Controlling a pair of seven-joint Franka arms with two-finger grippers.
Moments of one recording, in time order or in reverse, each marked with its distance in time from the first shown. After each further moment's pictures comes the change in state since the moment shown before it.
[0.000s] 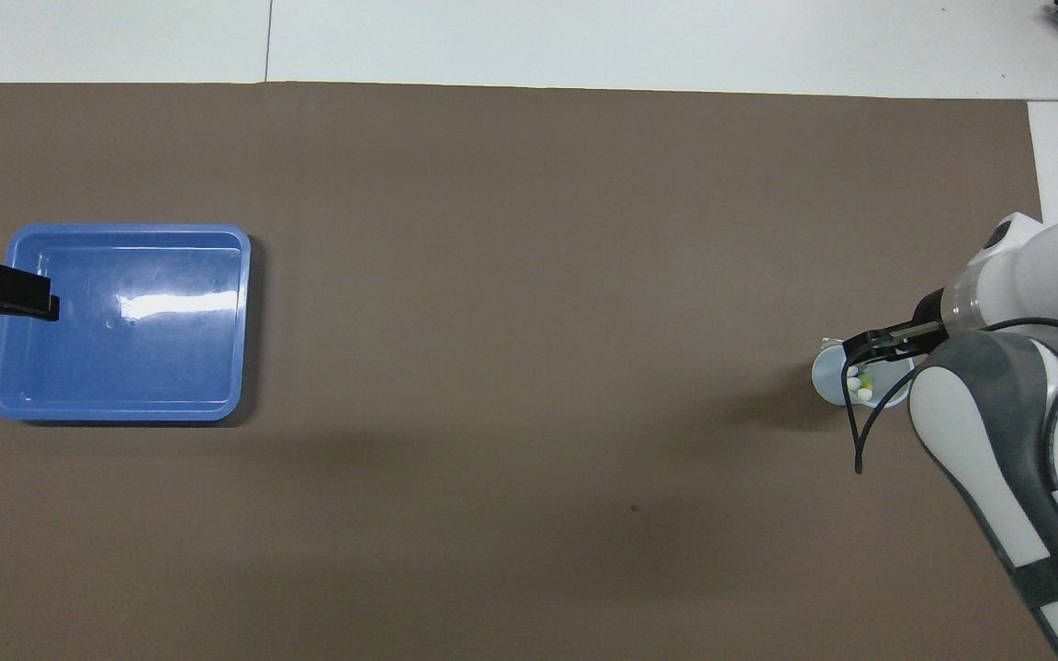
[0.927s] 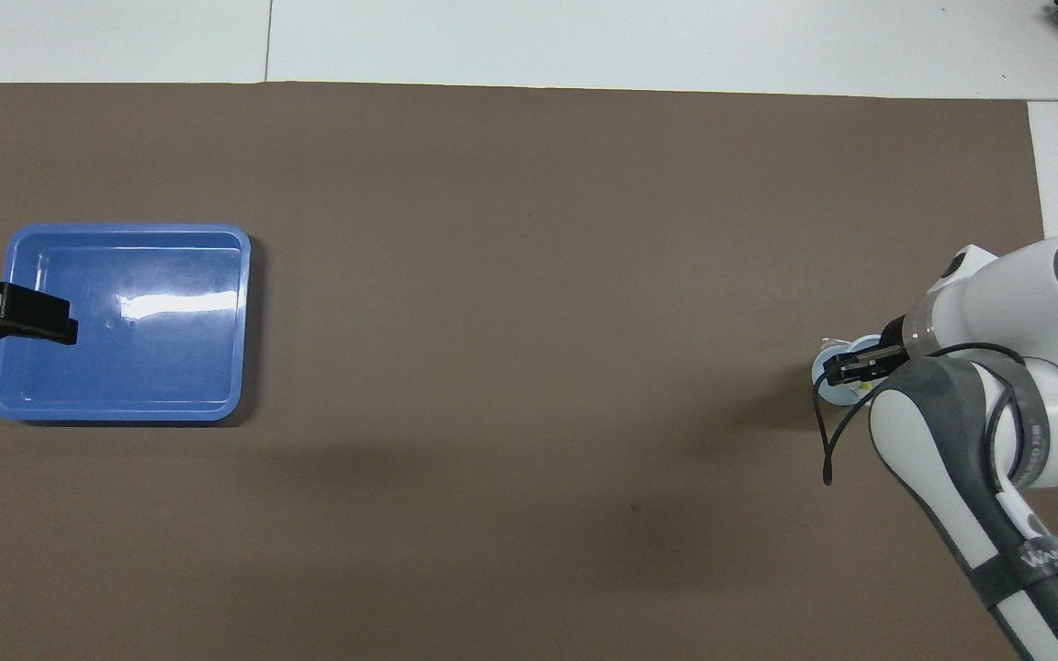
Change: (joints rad) left arm -0.005 -0.018 0.014 -0.013 -0.148 -0.122 -0.060; right arm 0.005 0.020 0.005 -0.098 0.000 0.108 0.019
